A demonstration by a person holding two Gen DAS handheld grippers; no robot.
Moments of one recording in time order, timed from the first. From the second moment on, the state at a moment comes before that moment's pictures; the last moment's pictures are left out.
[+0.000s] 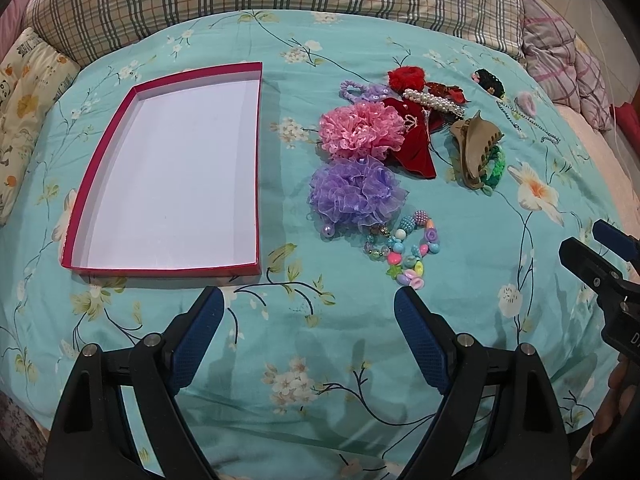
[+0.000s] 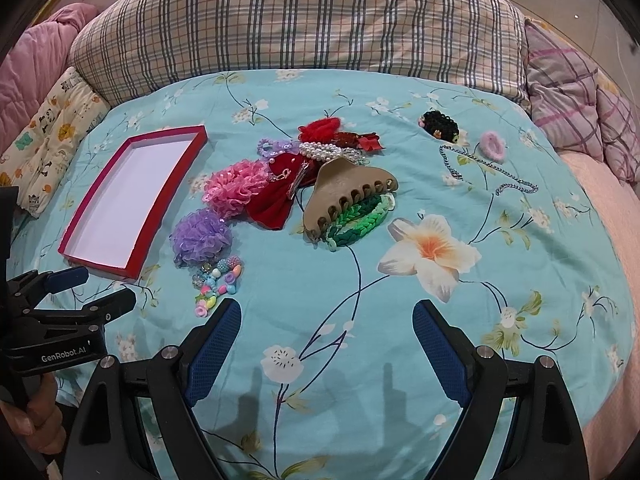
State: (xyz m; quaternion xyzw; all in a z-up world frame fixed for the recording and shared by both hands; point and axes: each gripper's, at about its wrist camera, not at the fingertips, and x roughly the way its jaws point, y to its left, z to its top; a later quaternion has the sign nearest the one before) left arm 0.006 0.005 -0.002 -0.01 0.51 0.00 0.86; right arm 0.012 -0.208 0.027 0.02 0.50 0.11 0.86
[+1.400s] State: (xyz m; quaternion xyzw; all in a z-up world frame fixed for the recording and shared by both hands) left arm 0.092 -0.003 -0.038 -0.07 0.56 -0.05 0.82; right arm 0.100 -0.247 -0.036 0.13 0.53 0.08 0.84
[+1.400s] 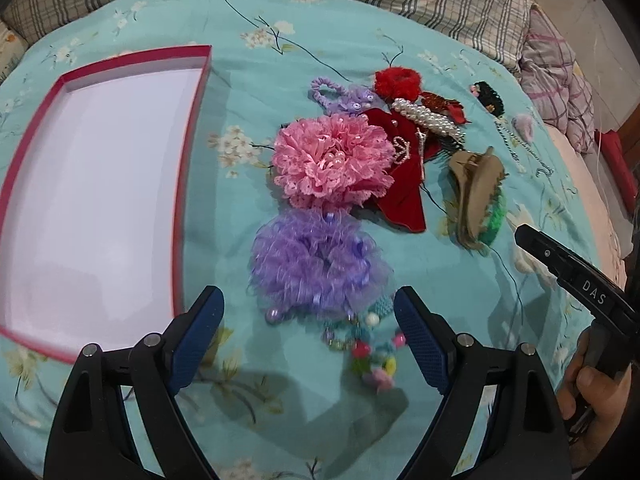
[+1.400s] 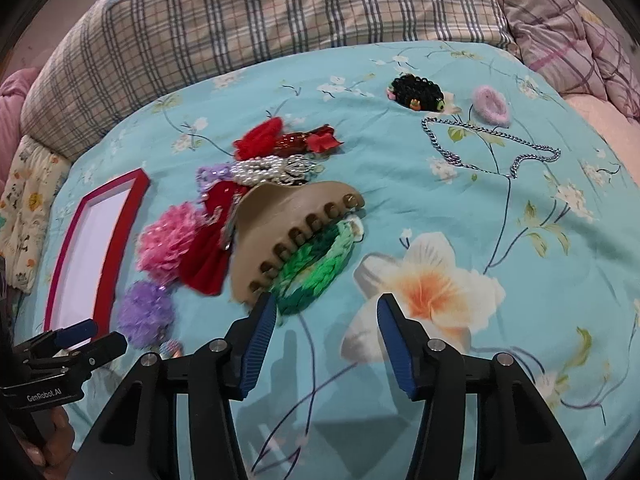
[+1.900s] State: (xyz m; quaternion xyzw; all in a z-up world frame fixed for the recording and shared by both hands) left arm 0.112 0.009 -0.061 -0.09 0.57 -0.08 0.81; right arm 0.125 -0.242 -0.068 0.14 0.54 0.07 0.82
